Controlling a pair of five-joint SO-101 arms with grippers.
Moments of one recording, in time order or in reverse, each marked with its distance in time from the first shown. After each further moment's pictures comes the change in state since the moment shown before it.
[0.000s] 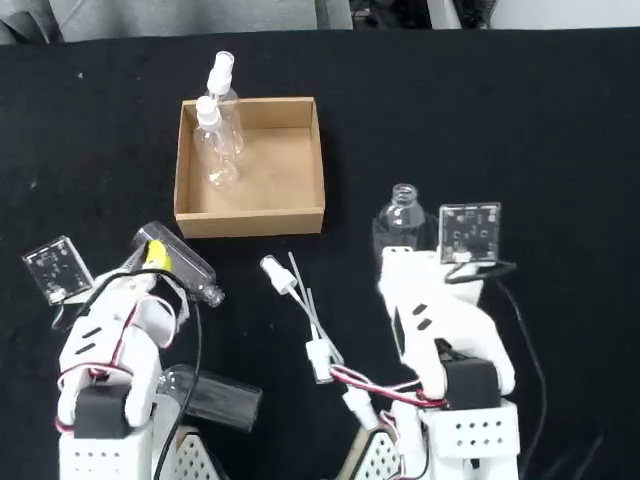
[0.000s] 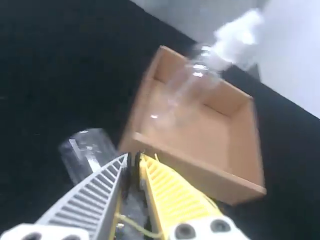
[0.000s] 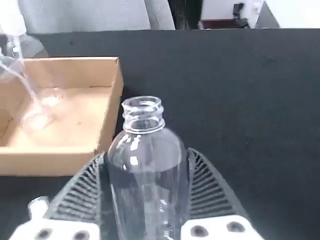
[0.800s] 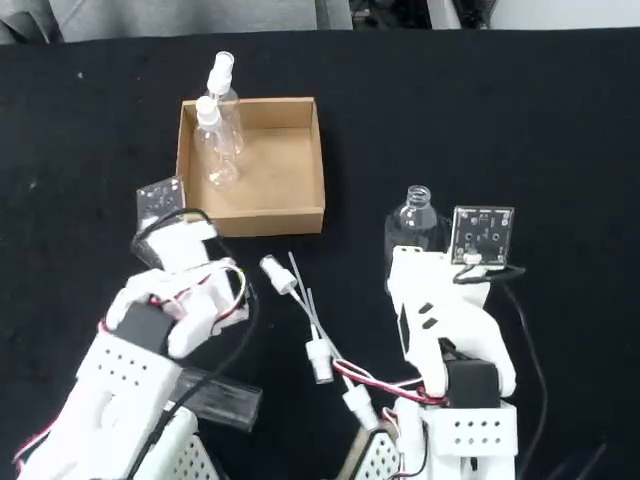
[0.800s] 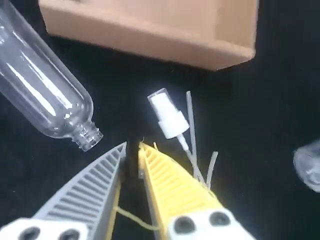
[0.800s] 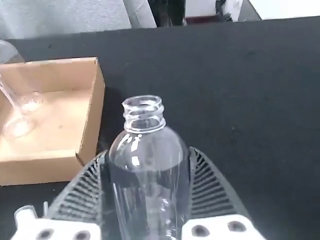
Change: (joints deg) left arm 21.3 44.5 -19.9 5.5 7.6; right arm 2.2 -0.7 2.8 -1.9 -0.2
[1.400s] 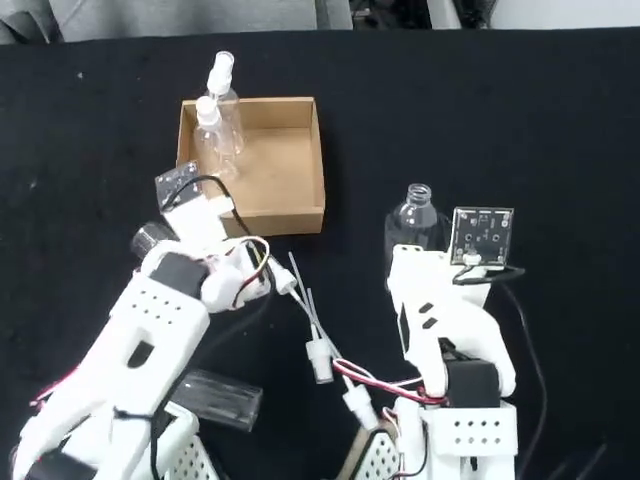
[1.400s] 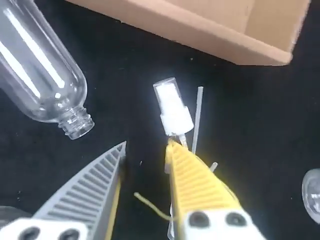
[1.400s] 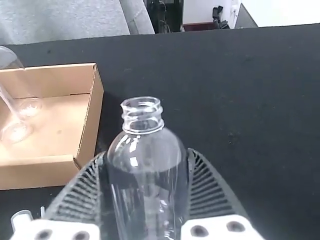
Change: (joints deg) left arm 2.2 21.8 -12.2 1.5 9.4; right arm 0.0 0.0 0.0 -0.7 0.0
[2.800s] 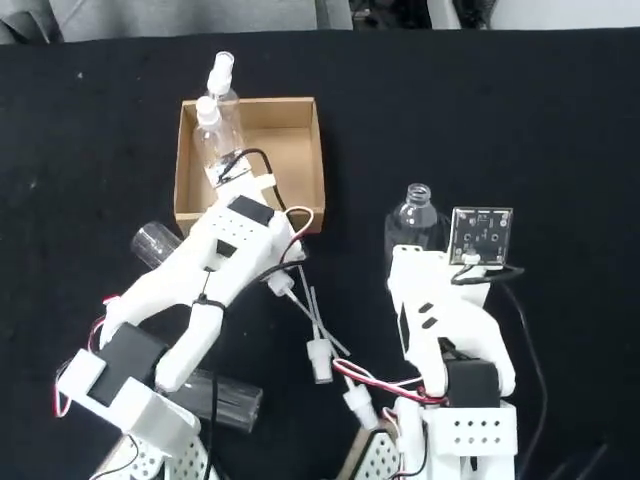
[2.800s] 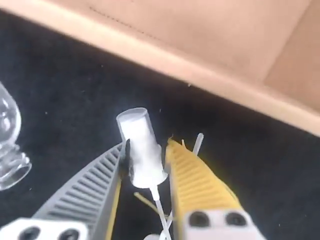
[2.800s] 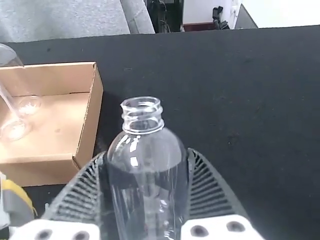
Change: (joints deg) left arm 3.1 39.6 -22.6 -4.0 7.7; right arm 0.0 0.0 0.0 0.0 1.1
